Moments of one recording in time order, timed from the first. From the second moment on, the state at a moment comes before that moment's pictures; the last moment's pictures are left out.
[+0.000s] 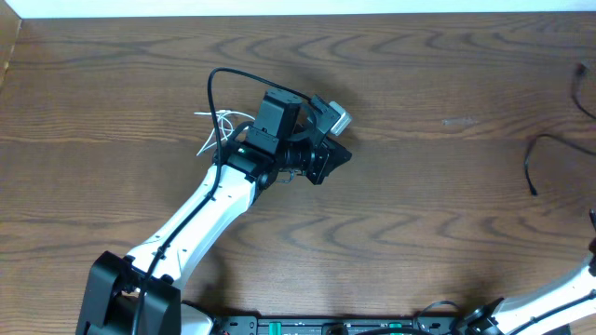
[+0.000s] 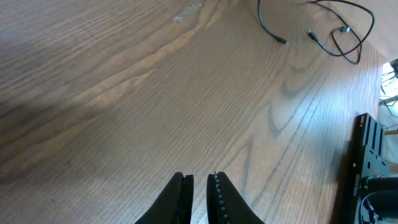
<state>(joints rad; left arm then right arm) -0.48 1.54 1.05 -0.32 0.64 0.03 -0.86 2.06 2.29 -1.12 0.25 0.13</state>
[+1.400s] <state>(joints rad) -0.60 1.54 1.05 -0.37 0.62 0.03 -0.83 2.44 2.30 -0.99 0.24 0.19</state>
